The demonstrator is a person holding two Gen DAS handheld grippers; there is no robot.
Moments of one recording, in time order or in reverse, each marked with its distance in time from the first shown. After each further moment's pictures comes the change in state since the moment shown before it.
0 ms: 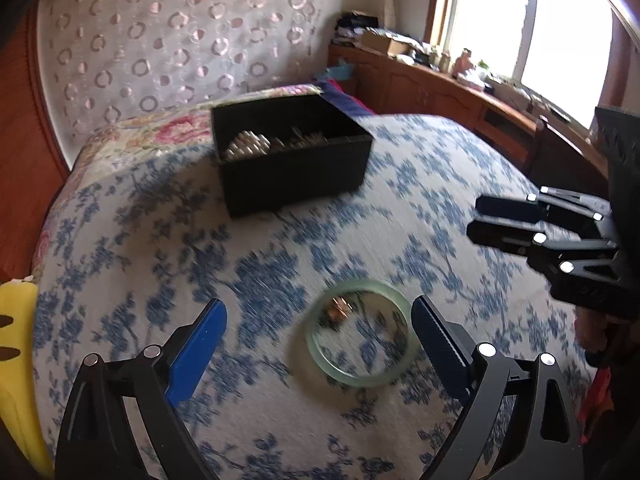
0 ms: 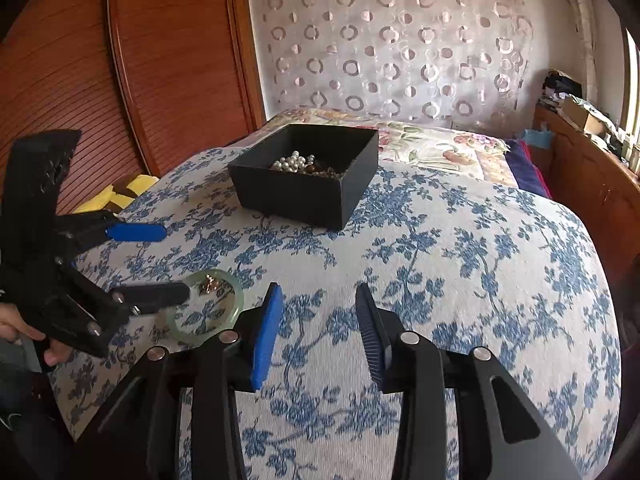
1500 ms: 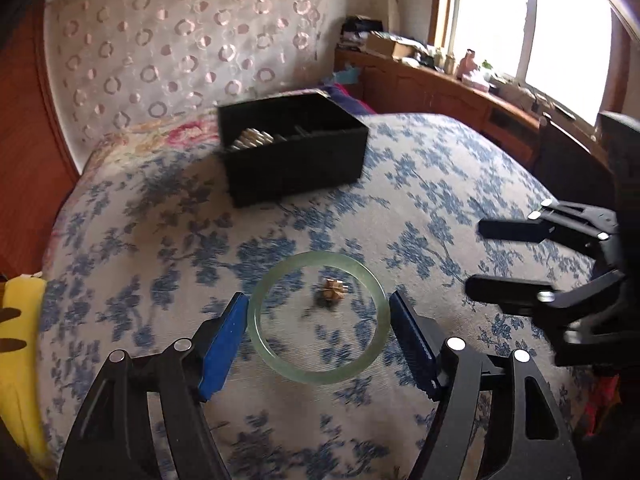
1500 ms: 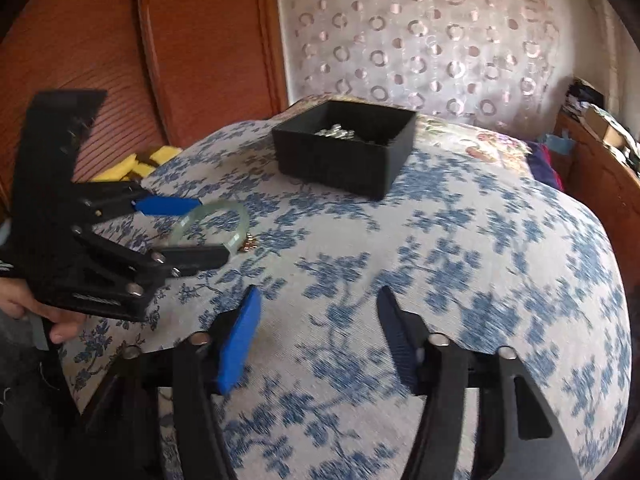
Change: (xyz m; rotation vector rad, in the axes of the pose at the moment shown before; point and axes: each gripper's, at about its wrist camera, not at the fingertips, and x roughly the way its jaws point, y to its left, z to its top) left arm -0.017 -0.002 -0.011 -0.009 -0.048 0.052; right arm 0.007 0.029 -0.019 -0.084 0.058 0.059
